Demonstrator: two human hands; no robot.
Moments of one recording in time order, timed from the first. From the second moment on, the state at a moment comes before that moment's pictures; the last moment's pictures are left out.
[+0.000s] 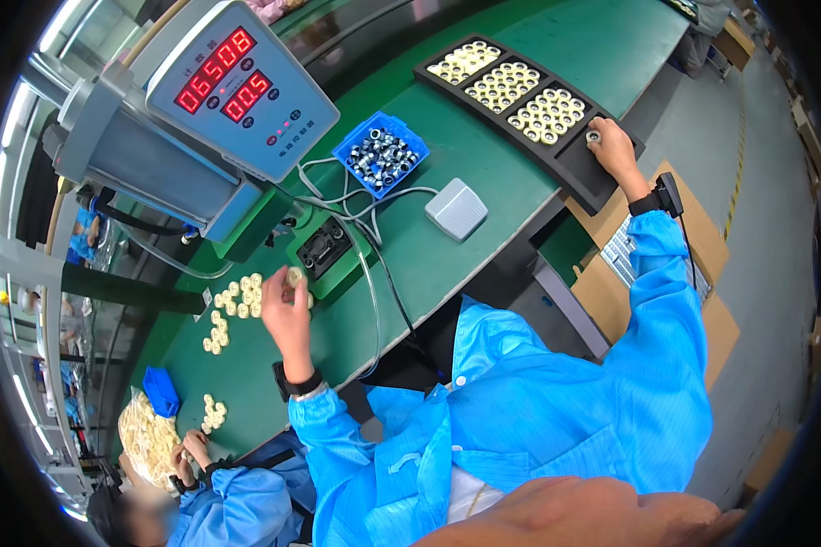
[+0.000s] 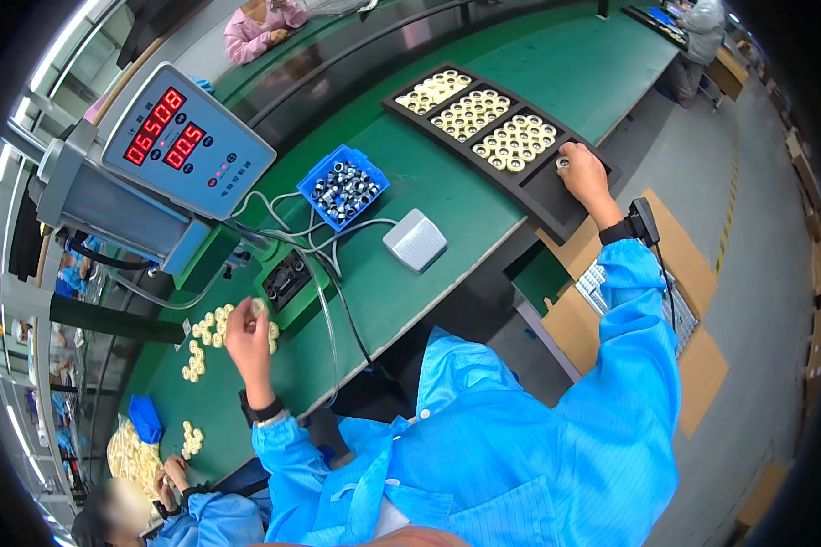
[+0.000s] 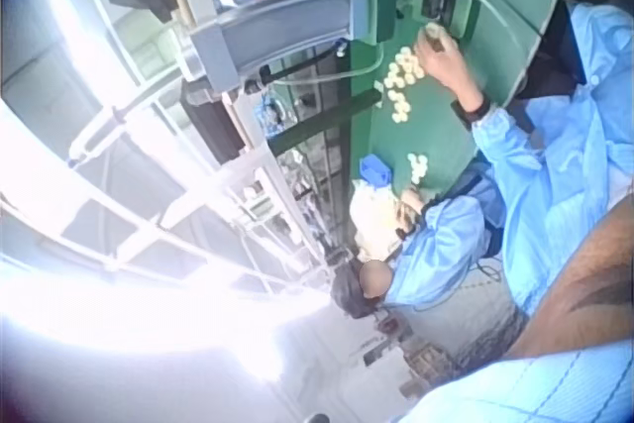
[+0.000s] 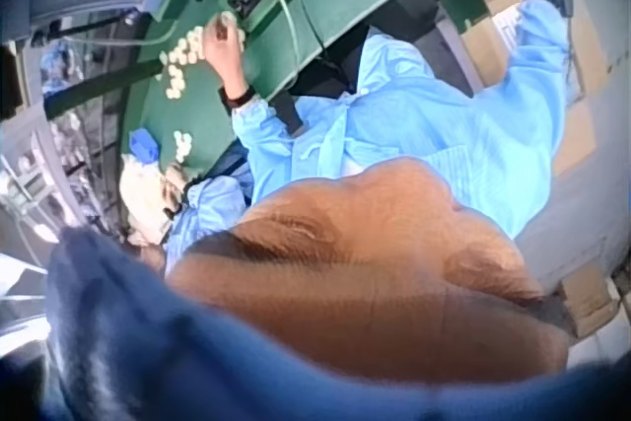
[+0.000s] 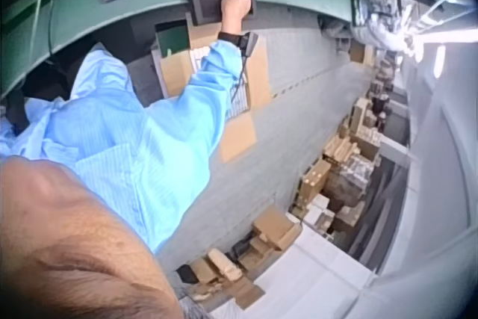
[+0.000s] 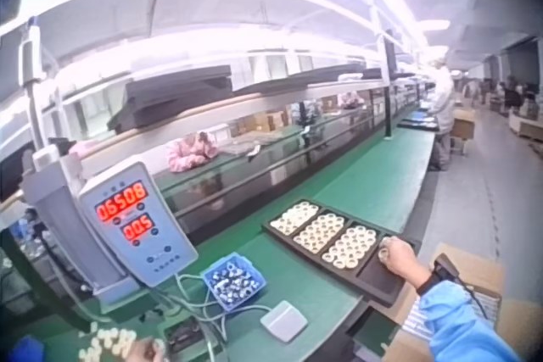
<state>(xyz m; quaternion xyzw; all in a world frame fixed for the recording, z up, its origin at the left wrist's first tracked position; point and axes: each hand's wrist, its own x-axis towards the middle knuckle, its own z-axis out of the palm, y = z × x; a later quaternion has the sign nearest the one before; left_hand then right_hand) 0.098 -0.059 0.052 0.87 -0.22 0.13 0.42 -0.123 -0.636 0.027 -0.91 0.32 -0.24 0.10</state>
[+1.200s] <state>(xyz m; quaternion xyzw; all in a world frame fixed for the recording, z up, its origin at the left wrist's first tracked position) 0.112 -0.122 0.064 0.88 -0.32 0.27 0.22 0.175 -0.435 0.043 -0.96 -0.09 -0.25 0.07</state>
